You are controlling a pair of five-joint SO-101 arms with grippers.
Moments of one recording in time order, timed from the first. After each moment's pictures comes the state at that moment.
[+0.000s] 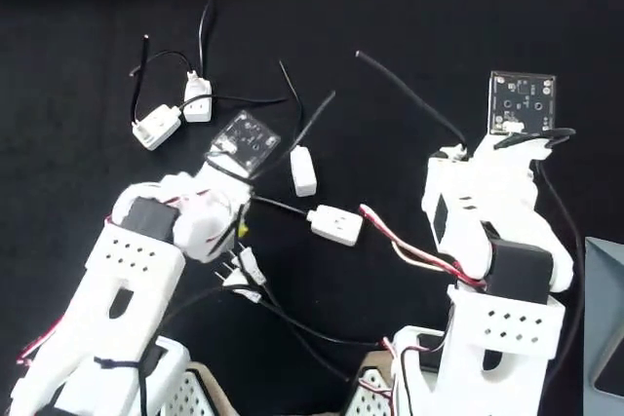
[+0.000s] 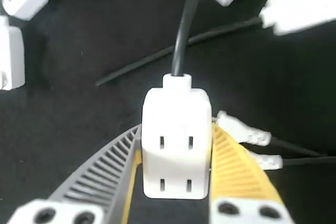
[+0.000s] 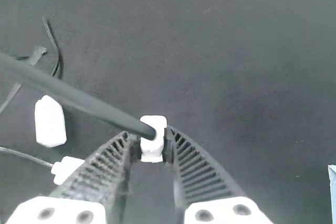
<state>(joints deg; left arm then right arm) 11.8 -42.6 50.9 63.2 -23.8 8.8 -57.3 36.7 73.9 2.9</state>
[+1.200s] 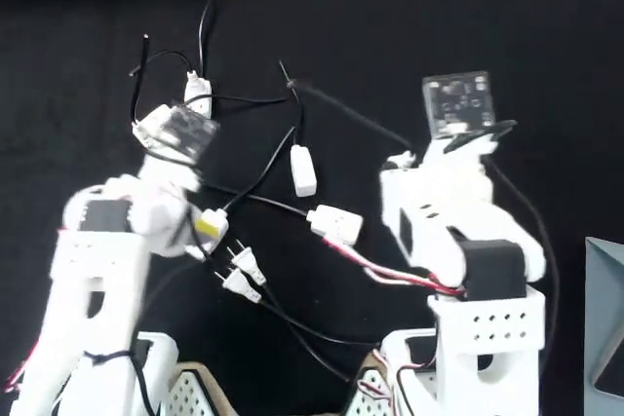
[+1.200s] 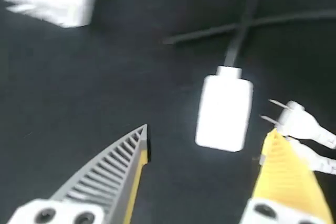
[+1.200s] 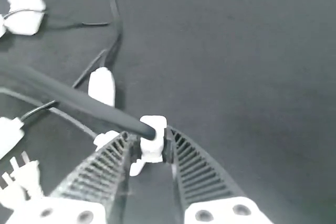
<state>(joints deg) -5.3 -43.6 51.3 64.4 -26.5 -6.1 -57.3 37.7 75.8 2.5</state>
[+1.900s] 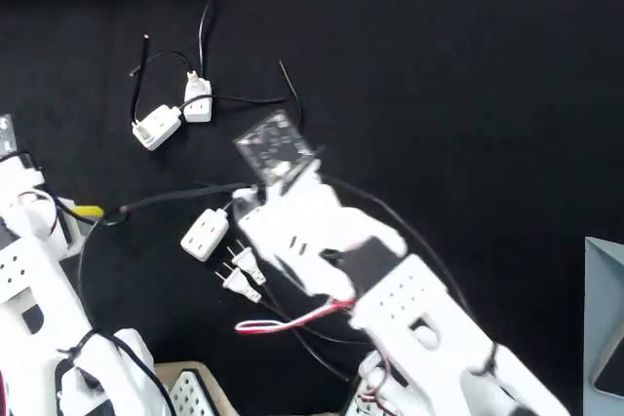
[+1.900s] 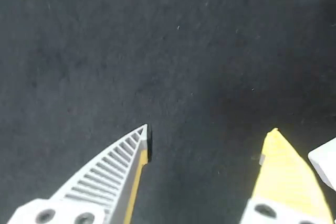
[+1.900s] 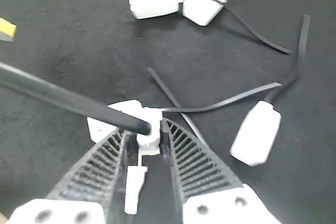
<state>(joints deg) -42.5 -43.6 46.0 70.8 -15.2 -42.1 -44.2 54.9 40.4 0.6</state>
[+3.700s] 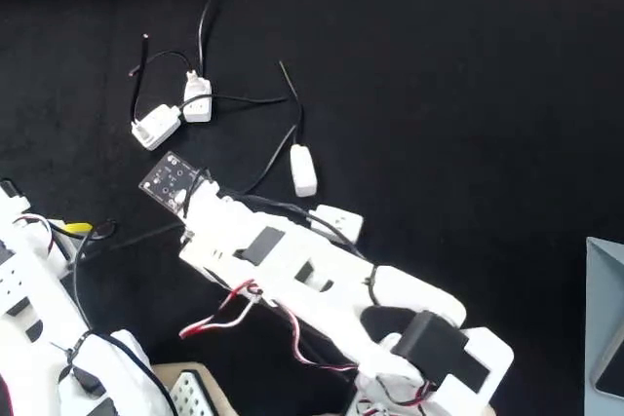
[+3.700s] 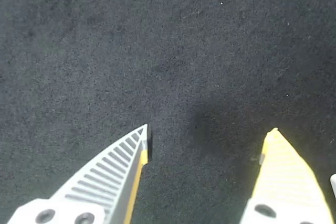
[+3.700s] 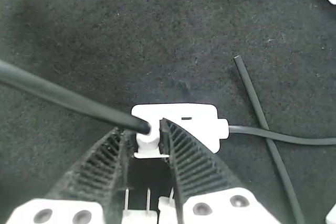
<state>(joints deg) -48.4 -43.6 56.2 63.5 -8.4 -52.7 -6.5 47.0 22.3 4.1</state>
